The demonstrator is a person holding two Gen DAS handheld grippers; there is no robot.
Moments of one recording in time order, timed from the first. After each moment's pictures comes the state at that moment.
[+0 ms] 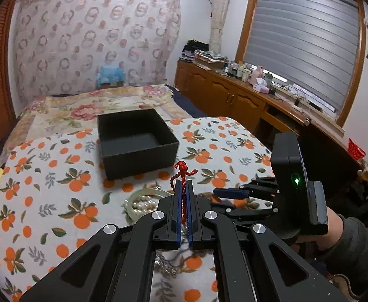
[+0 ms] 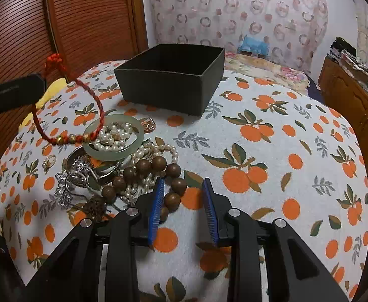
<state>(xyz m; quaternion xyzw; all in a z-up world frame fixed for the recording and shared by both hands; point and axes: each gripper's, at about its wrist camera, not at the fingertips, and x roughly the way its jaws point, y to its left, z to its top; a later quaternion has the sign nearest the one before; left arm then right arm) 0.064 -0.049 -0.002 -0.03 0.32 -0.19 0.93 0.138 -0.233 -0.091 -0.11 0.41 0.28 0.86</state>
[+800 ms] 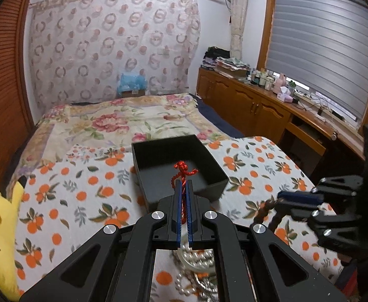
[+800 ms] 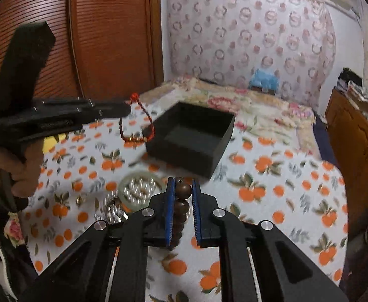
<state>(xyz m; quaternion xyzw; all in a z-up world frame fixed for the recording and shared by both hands) 0.124 -0.016 0.016 -0.02 0.31 -0.13 0.94 0.131 -0.232 -0.001 -0.11 0.32 0.32 0.89</state>
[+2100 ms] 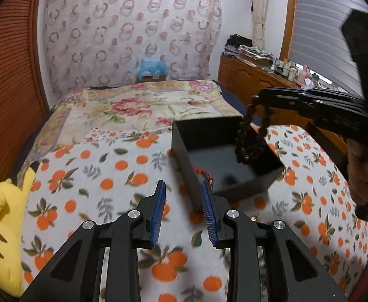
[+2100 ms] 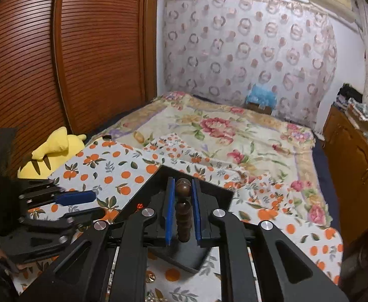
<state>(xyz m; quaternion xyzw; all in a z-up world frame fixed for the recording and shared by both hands) 0.146 0.024 -0.023 -0.02 0.35 -0.08 0.93 0.241 -0.155 0.026 -0.11 0.31 0.31 0.89</state>
